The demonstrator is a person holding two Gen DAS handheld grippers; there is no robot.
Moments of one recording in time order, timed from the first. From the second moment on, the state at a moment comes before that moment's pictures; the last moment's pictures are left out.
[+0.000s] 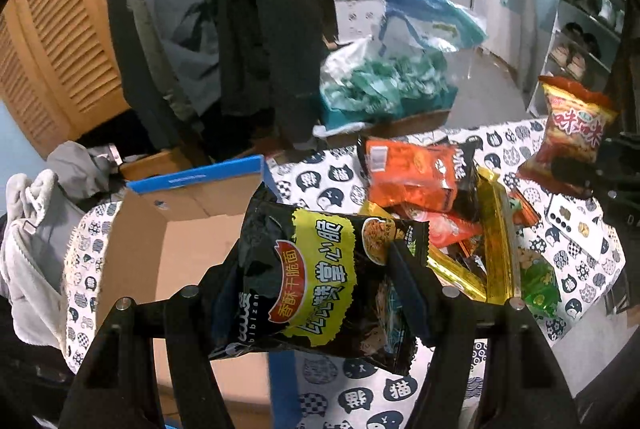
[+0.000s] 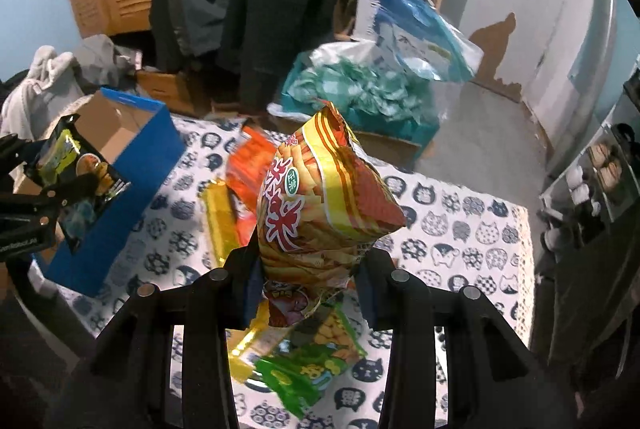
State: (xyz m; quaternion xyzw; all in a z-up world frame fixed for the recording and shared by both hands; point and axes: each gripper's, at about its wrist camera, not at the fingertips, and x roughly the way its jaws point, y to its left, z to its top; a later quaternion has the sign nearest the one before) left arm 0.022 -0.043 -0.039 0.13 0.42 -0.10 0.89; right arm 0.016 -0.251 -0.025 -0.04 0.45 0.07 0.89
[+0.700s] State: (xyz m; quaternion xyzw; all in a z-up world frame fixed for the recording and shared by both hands) left arm 0.020 0.049 -0.024 0.08 0.41 -0.05 0.91; right arm 0.053 -0.142 -0.018 -0.05 0.45 0.17 0.87
